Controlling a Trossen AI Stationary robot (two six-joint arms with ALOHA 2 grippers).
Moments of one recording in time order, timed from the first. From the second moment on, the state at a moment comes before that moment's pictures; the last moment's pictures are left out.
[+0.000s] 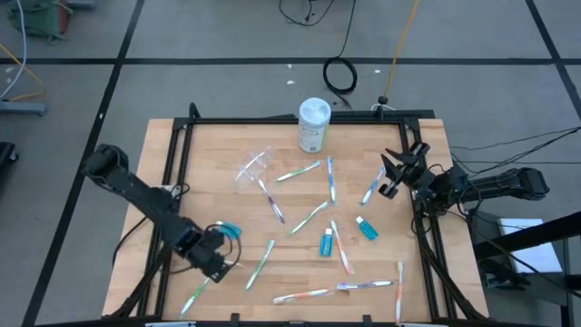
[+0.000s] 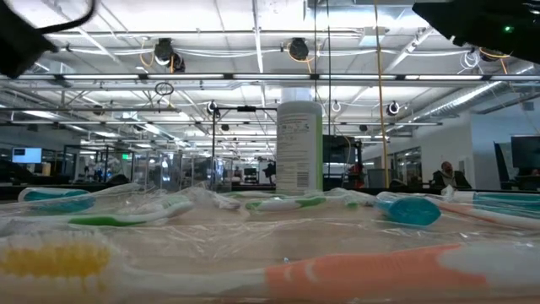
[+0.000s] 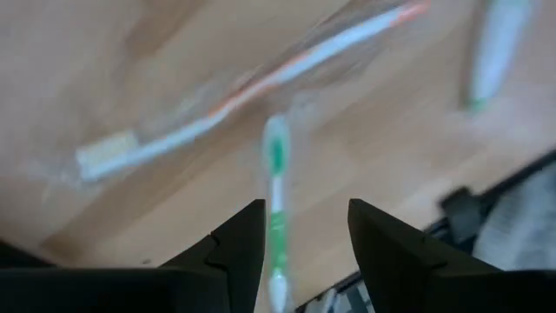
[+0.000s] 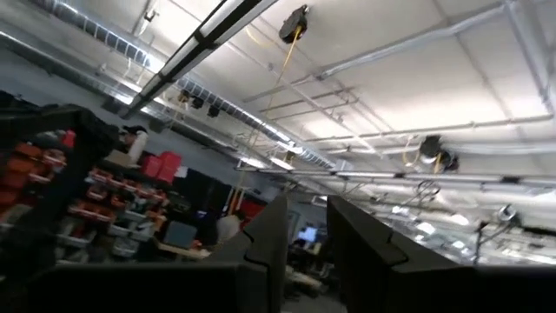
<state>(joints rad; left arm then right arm) -0.74 1.40 0.85 -0.72 0.19 -1.71 0.03 0.51 0.02 1.15 0.39 -0.63</state>
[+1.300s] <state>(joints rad) -0.81 1.65 0.80 -0.56 0.28 -1.62 0.03 0.51 0.02 1.08 0.39 -0.51</state>
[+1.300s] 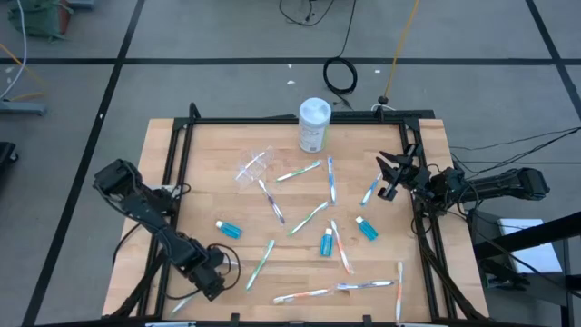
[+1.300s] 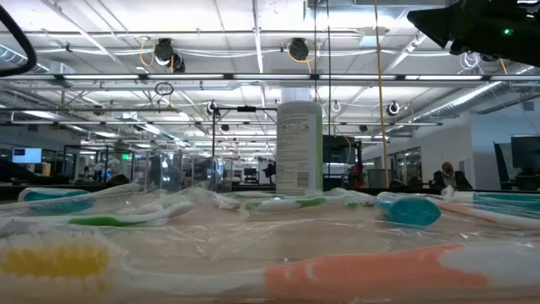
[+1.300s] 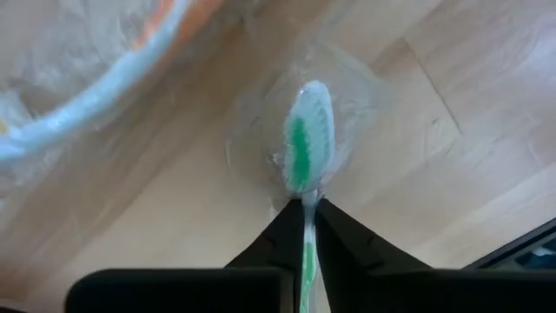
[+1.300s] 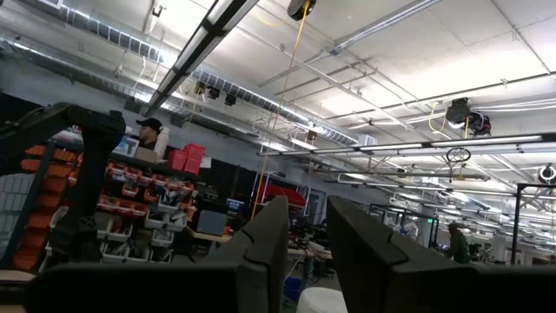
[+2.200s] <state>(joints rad) -0.69 1.14 0.80 -0.69 -0.24 -1.22 0.03 0.51 0.02 1.07 0.39 -0.39</state>
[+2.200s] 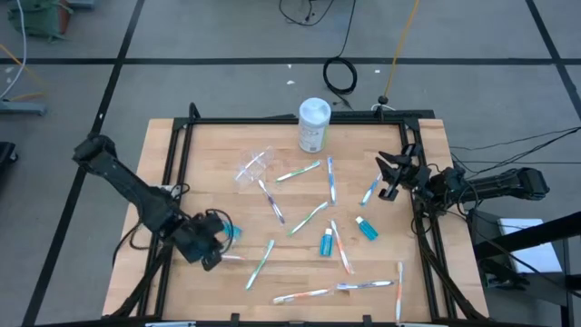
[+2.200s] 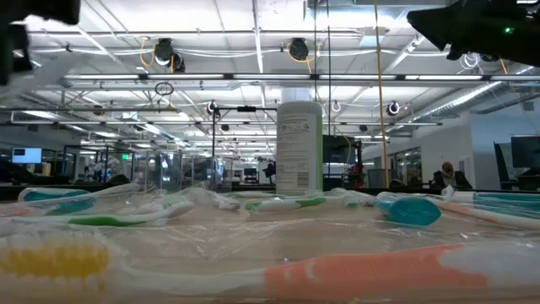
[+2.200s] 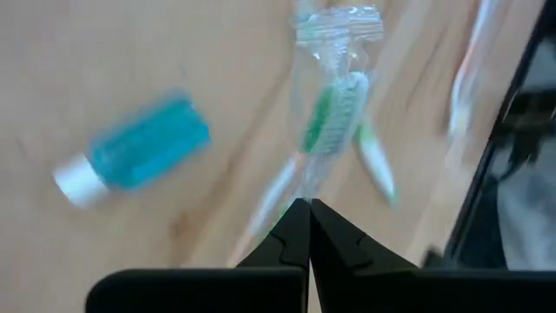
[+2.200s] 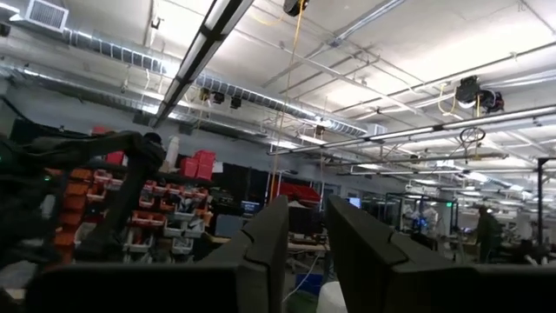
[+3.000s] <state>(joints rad) -0.19 0.88 0.80 -0.40 -0.72 -0.23 0.03 0.51 0.02 1.06 0.39 -0.35</state>
